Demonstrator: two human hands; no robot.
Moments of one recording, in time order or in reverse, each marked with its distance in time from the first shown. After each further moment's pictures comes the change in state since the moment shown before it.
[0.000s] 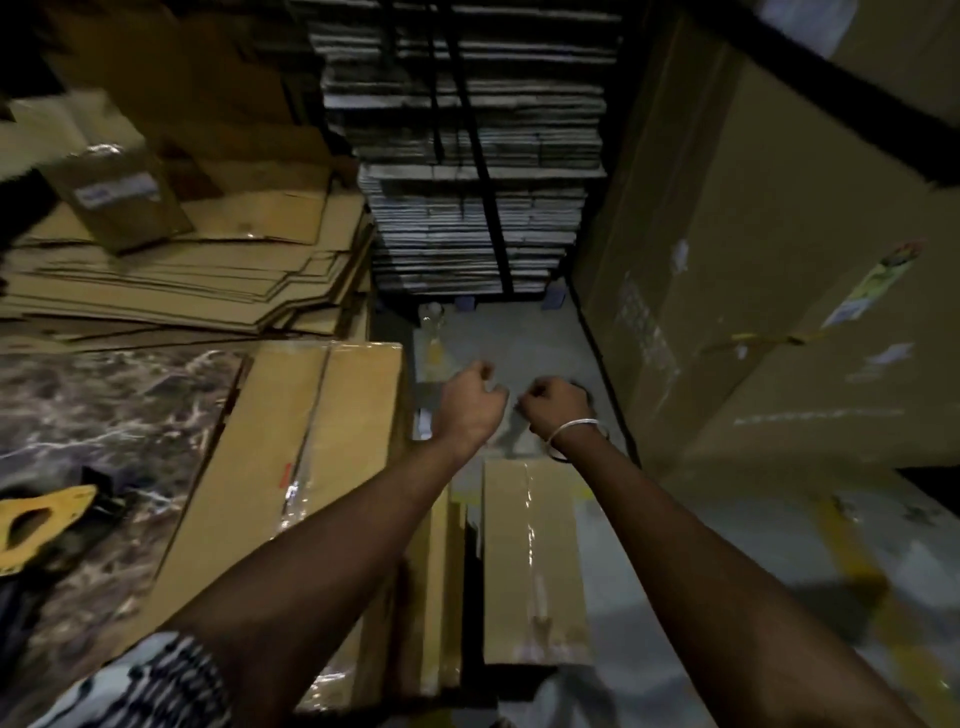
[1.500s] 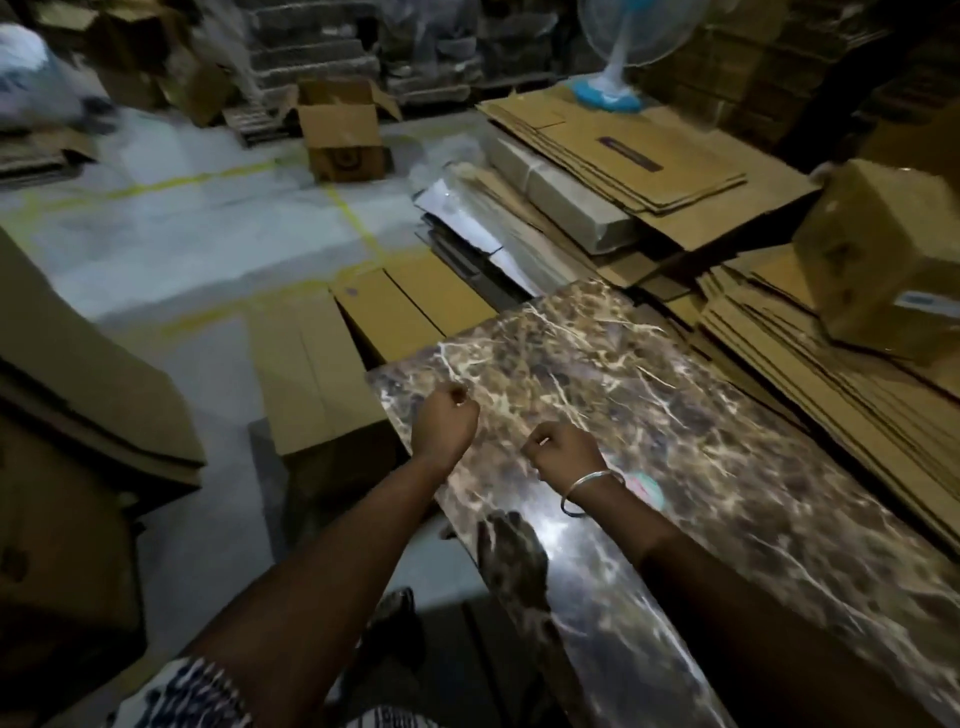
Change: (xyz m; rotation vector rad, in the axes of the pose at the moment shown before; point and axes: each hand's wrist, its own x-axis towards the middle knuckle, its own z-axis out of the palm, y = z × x) left_hand -0.173 -0.715 -0.765 -0.283 0.861 -0.739; right_hand -0.324 -0.668 0.744 -0.273 -0.820 -0.716
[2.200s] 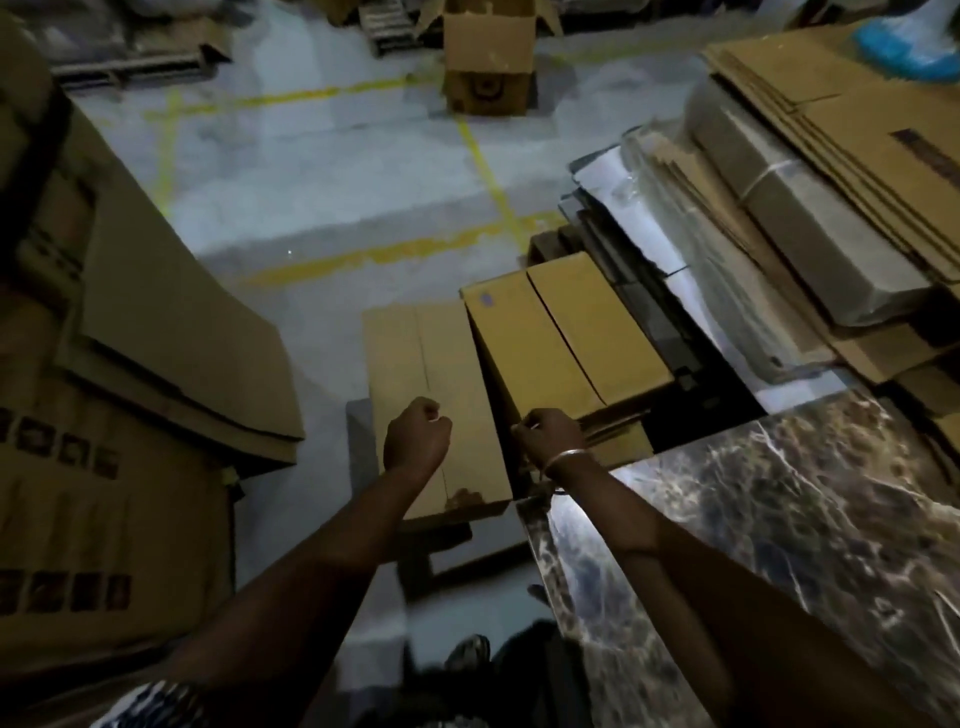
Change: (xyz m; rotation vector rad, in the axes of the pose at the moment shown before) left_hand 0.315 -0.147 -0.189 0.062 0.114 -0.357; right_hand 0.325 -0.232 0.194 -0.063 -0.260 -0.020
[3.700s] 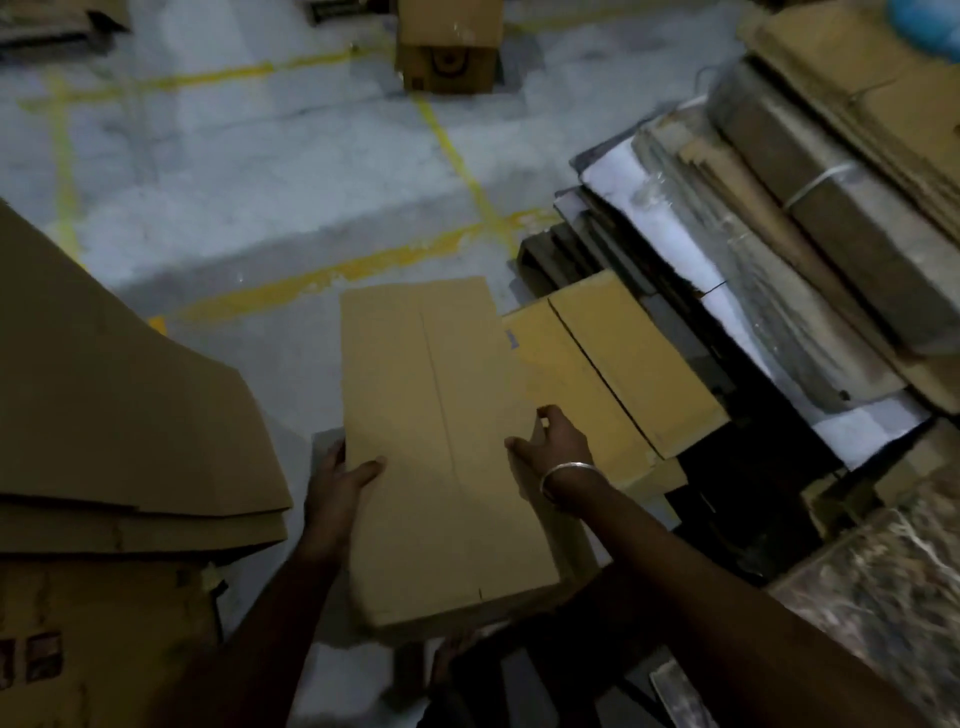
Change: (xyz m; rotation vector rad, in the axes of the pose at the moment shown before) left_hand 0.203 -0.066 -0.123 -0.488 -0.074 -0.200; right_hand 0.169 -0.105 0.072 0.078 0.093 0.158
